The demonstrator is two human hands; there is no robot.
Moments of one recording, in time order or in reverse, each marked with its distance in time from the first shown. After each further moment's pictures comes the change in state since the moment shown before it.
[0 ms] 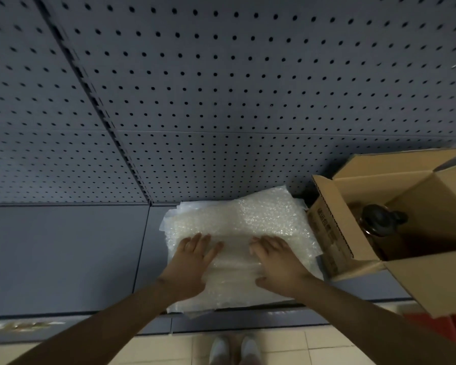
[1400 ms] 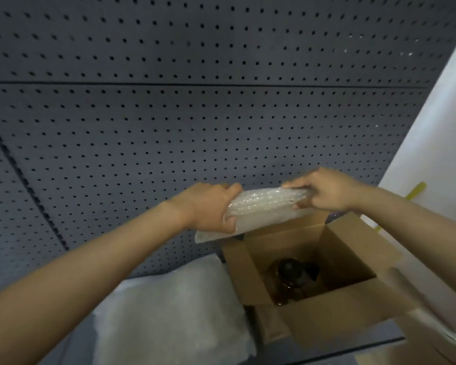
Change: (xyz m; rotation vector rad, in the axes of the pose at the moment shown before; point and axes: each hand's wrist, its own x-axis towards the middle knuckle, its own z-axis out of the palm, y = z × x) left_hand 0.098 0.136 -0.338 0.105 0.339 0.196; right_hand -0.148 0.180 -0.314 -0.089 0.219 0.230
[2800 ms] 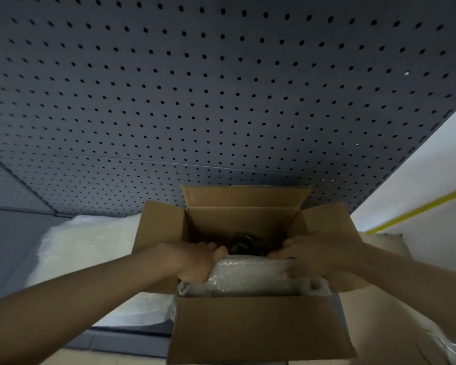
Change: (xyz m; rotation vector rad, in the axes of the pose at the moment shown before) left_hand 0.098 0.147 0.152 -0.475 -0.789 -0.275; right_hand 0.007 0.182 0.180 0.008 -0.655 -0.493
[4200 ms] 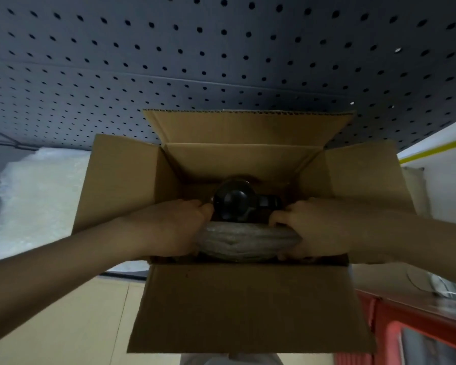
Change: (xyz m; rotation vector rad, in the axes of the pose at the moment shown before) left_hand 0.037 -0.008 0.024 -0.048 0.012 -0.049; right_hand 0.042 0.017 0.041 0.055 -0.067 -0.073
